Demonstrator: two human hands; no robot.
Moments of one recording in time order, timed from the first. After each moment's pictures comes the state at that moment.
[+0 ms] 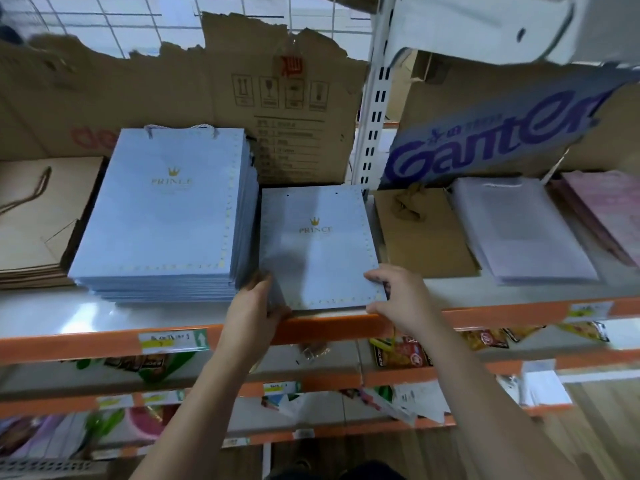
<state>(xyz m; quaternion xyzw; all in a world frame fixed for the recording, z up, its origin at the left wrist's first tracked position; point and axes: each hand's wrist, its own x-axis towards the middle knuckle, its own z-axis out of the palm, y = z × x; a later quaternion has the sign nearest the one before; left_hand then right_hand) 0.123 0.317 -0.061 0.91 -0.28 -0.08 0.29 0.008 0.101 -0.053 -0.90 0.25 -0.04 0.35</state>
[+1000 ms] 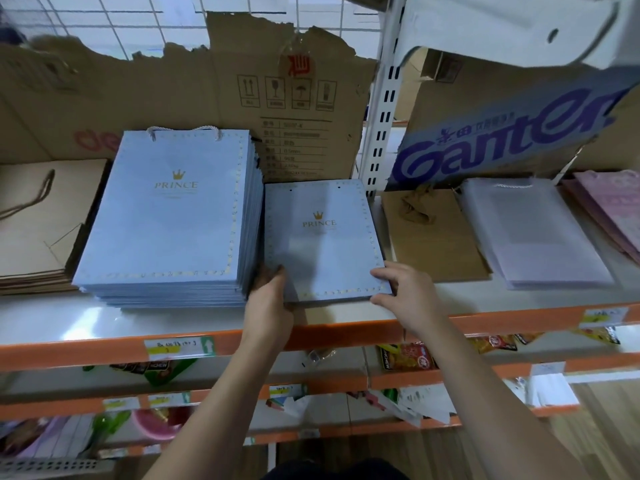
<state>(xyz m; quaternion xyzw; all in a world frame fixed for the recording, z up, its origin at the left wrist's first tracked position) 0.129 0.293 -0.058 0.92 -0.21 -0.11 0.30 0.021 0.095 -0.058 -0.91 0.26 -0.07 0.33</state>
